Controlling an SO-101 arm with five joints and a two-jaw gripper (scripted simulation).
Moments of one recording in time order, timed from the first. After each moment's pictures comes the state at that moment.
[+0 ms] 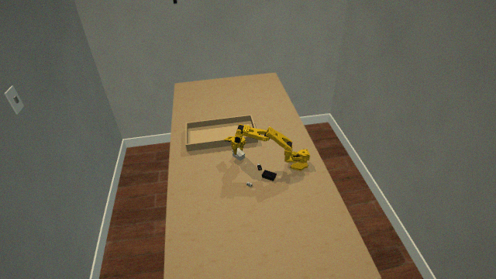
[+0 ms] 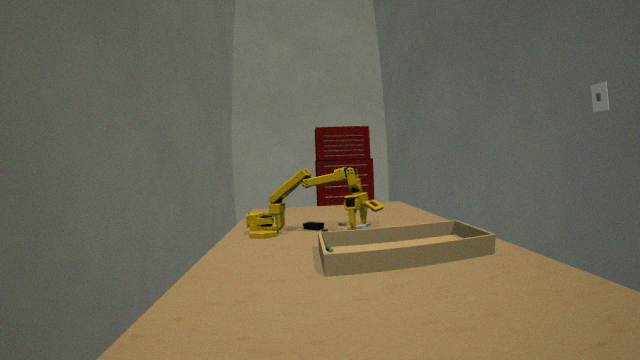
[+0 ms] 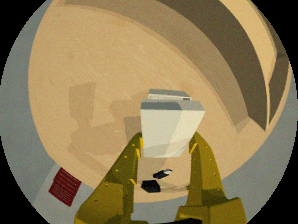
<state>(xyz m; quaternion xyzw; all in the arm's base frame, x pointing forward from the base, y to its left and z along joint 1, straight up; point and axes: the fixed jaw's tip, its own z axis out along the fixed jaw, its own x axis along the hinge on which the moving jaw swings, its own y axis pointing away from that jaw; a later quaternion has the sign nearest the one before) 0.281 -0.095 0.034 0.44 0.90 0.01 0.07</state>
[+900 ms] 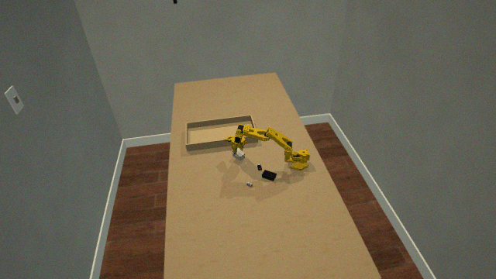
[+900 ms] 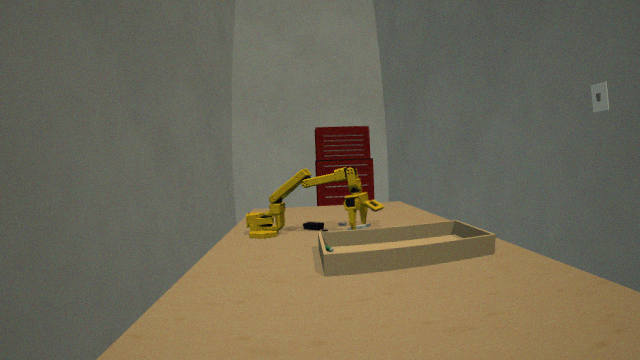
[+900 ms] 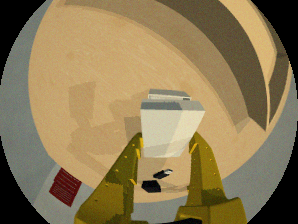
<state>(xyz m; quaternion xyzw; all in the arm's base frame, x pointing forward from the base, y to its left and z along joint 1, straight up) 0.281 -0.096 0.034 0.44 0.90 0.01 0.07</state>
